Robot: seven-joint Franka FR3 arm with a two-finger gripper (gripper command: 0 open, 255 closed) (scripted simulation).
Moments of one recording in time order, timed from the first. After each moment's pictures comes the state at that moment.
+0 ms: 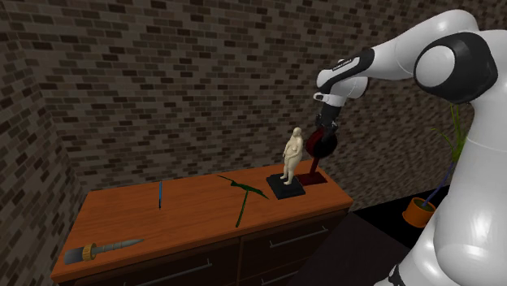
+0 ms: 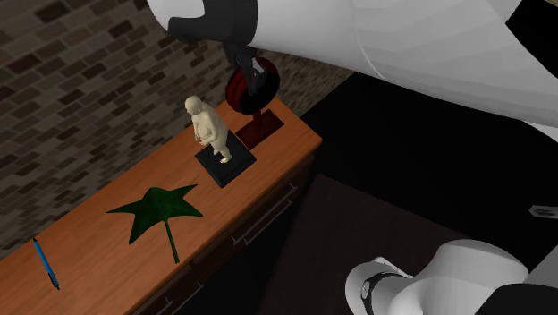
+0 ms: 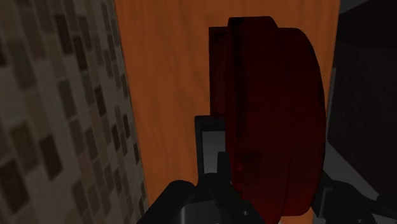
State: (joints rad) arm 0.05 0.20 -0.66 -1.95 0.23 2.08 -1.81
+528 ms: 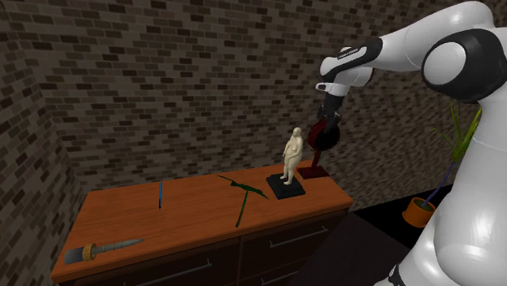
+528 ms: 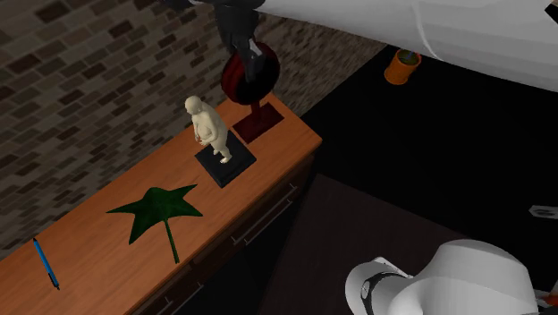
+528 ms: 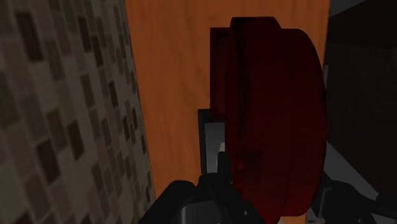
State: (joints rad) arm 0.05 0.16 -0.67 -1.88 0.20 1.98 -1.78
